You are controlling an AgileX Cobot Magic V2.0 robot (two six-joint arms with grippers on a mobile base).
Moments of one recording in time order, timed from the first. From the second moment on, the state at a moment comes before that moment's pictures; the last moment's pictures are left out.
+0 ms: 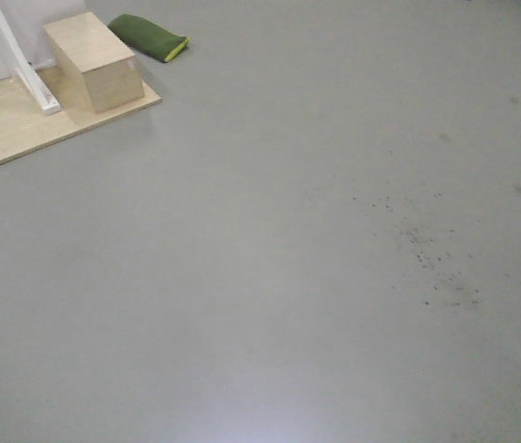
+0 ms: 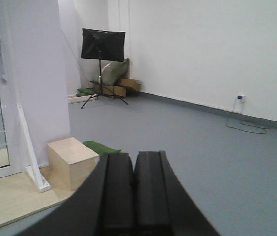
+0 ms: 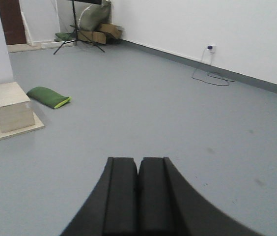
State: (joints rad) left arm -0.03 -0.01 0.03 -0.07 -0.03 0.03; right arm 0.01 -0.01 0.03 -0.11 0.18 0.08
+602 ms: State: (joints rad) left arm -0.03 -0.01 0.03 -0.07 -0.03 0.03; right arm 0.02 -0.01 0.03 -0.11 0.18 0.08
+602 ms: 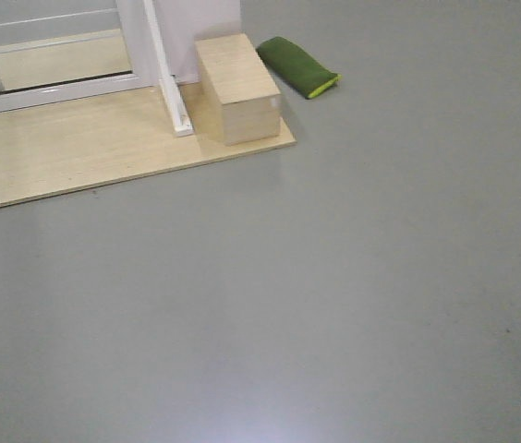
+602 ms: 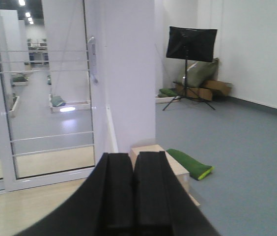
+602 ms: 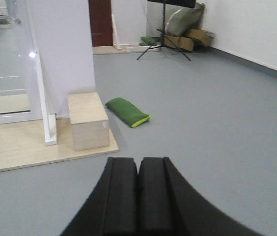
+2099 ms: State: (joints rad) left arm -0.03 -0.01 0.03 -0.07 -0.03 0.03; right arm 0.02 -0.01 0.03 -0.11 0.18 0.08
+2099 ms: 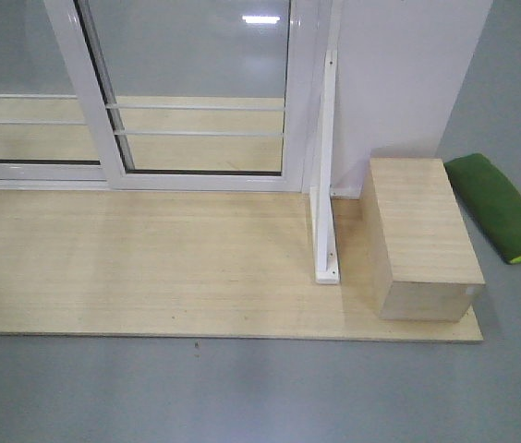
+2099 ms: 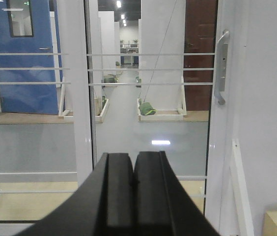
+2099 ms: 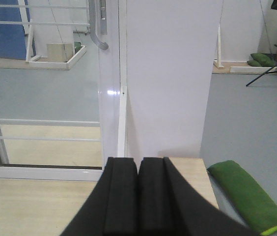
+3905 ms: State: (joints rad) left arm -0.03 -0.01 0.03 -0.07 -0.03 0.03; right arm 0.02 -0.01 0.03 -0.11 0.18 0.08
